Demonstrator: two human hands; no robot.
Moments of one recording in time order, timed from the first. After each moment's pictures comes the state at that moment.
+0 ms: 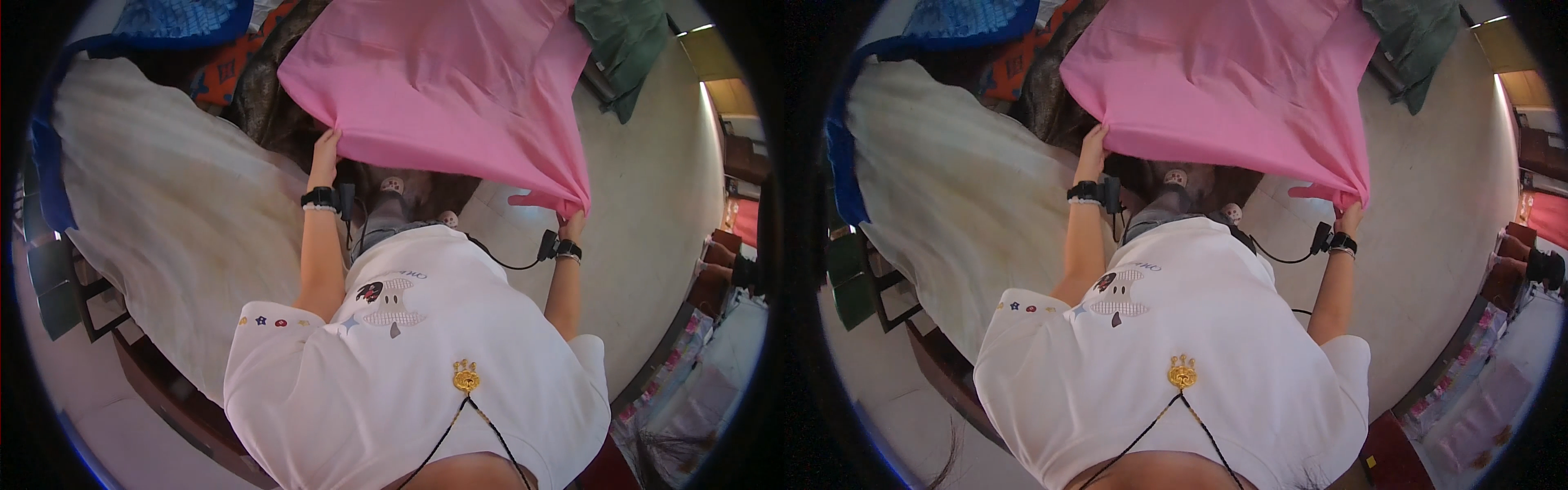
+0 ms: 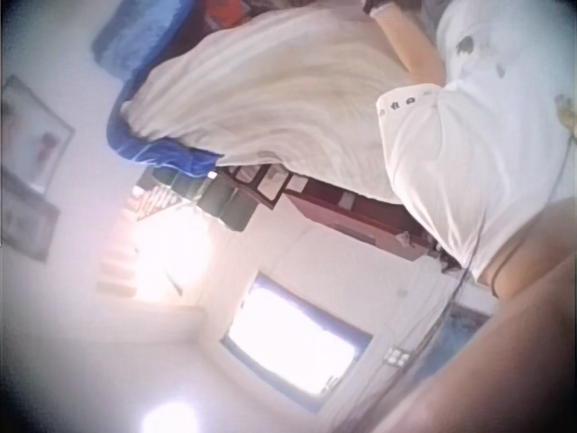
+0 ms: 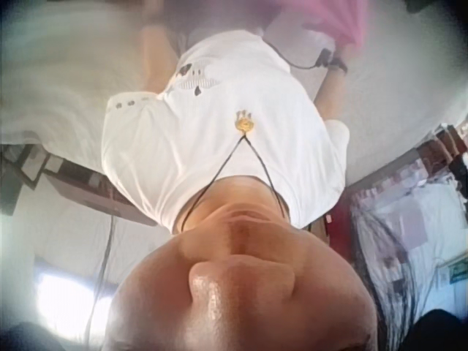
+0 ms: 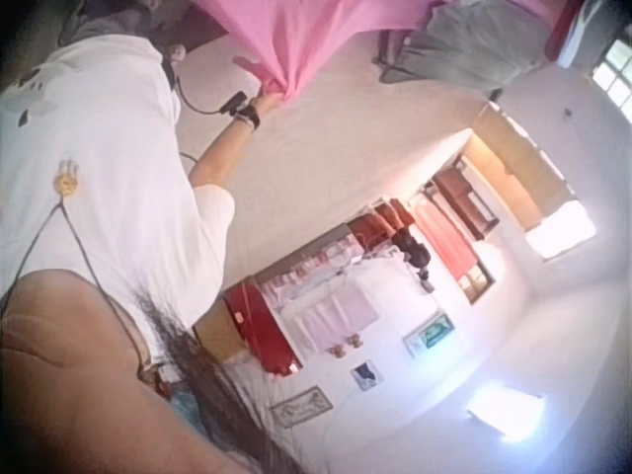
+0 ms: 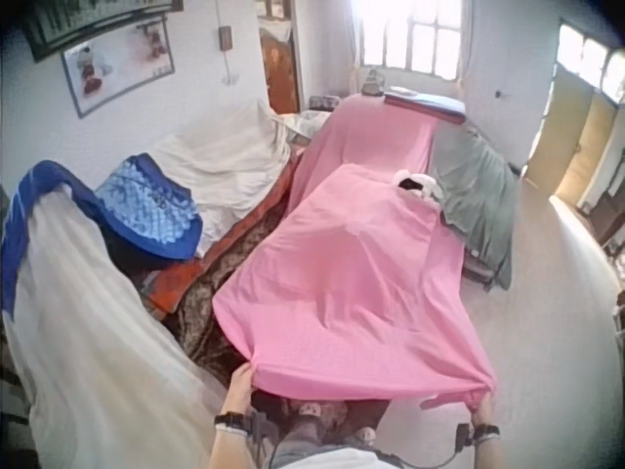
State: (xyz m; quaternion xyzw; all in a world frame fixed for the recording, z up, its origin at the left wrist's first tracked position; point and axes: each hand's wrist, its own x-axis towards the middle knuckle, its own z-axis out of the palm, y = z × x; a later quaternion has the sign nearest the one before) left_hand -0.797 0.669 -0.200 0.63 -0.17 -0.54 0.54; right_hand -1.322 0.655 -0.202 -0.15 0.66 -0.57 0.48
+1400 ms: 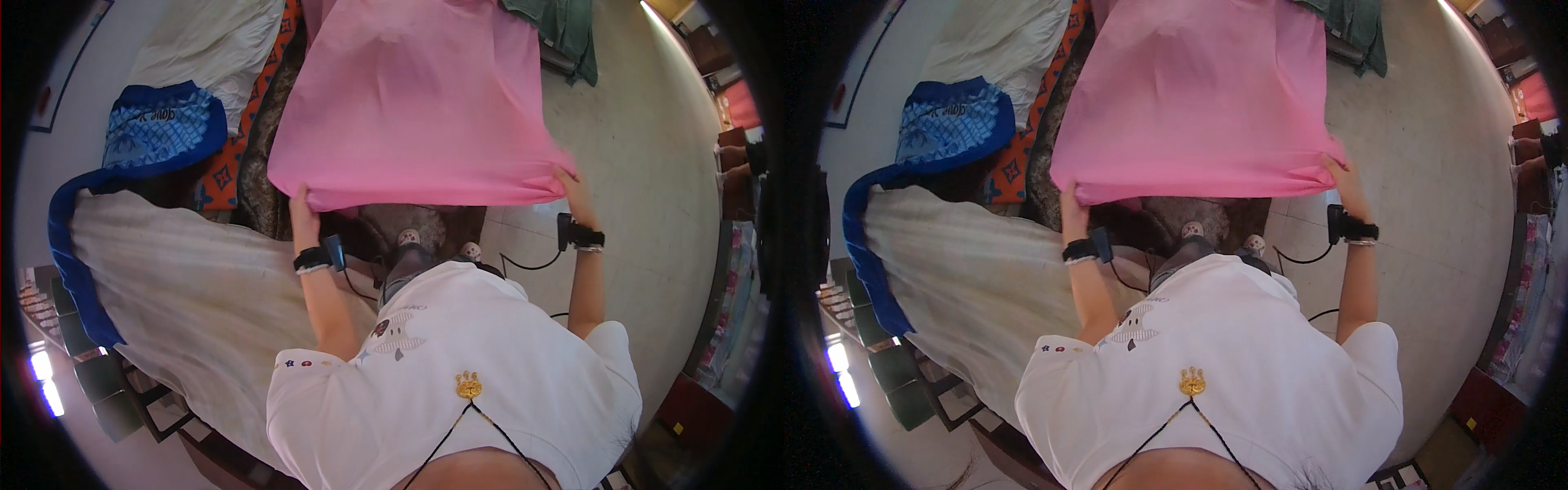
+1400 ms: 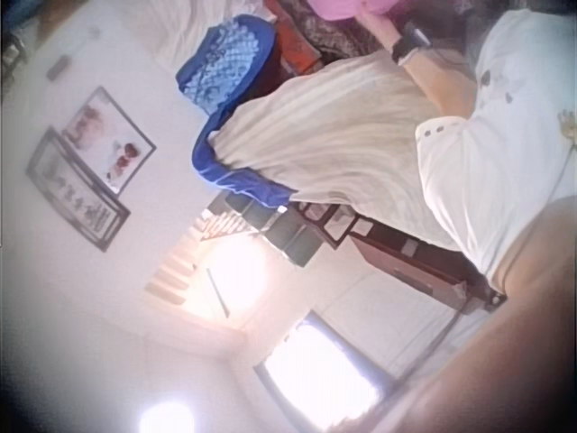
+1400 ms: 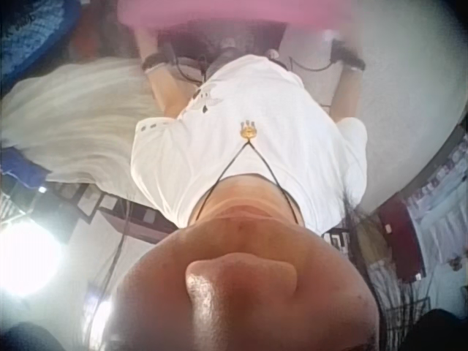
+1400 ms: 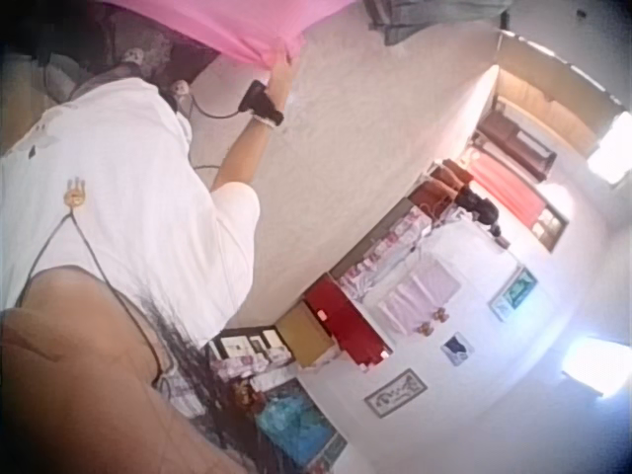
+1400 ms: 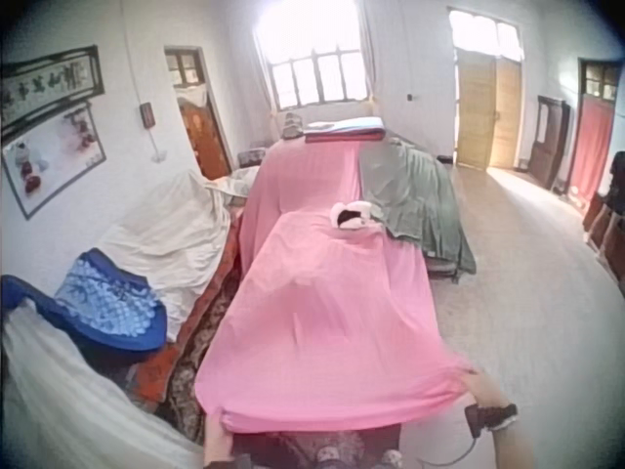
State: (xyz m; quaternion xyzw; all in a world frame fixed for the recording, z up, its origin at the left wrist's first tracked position) left_hand -0.766 0.620 -0.137 0.50 -0.19 -0.54 0.65; right_hand -1.260 0.625 -0.078 -0.46 0.65 -0.41 0.44
